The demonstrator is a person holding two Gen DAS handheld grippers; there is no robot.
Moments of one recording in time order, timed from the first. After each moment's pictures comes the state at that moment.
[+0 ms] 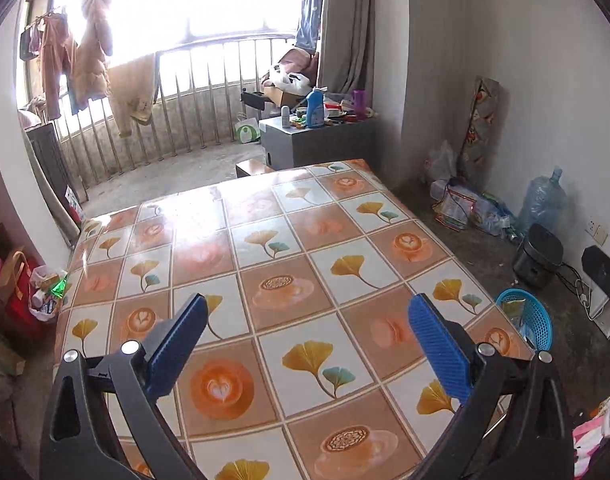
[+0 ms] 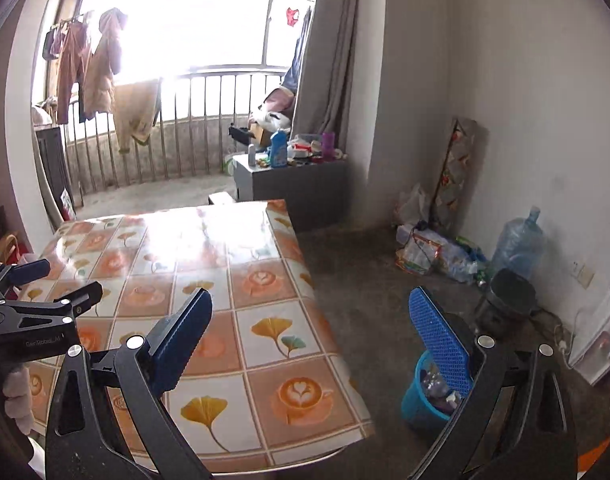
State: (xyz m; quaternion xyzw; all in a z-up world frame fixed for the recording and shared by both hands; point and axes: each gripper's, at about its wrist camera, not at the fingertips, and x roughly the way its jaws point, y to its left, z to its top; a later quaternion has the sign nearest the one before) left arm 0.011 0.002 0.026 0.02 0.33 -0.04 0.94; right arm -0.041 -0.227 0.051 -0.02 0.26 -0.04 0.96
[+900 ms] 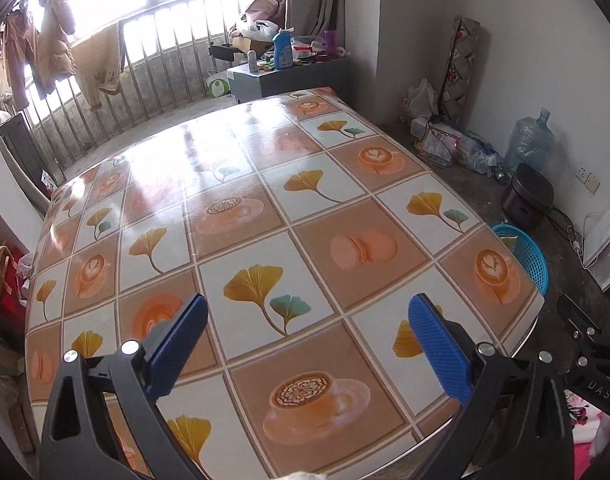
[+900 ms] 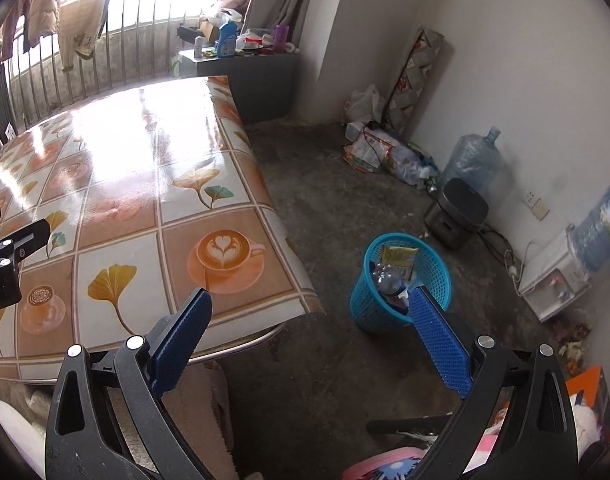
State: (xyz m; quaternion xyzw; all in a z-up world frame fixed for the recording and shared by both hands) left arm 0.013 -0.046 -0.028 0.07 0.42 -0.07 0.90; right arm -0.064 -0.237 -0.021 -0.04 0.42 -0.14 0.90
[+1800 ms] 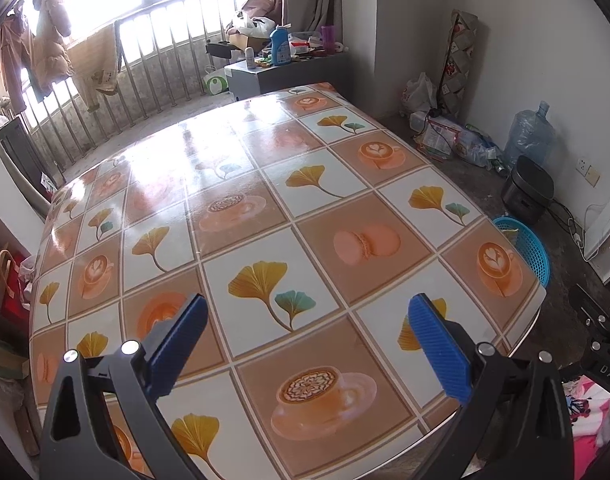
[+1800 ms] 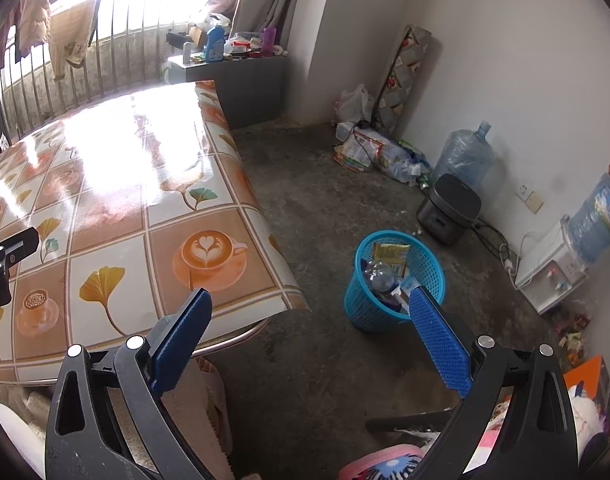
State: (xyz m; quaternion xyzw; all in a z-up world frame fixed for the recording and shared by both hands) left arm 0.012 -0.042 -0.027 0.08 0.42 -0.08 0.90; right arm -0.068 -0.247 -0.020 -0.03 0.41 -0.15 0.90
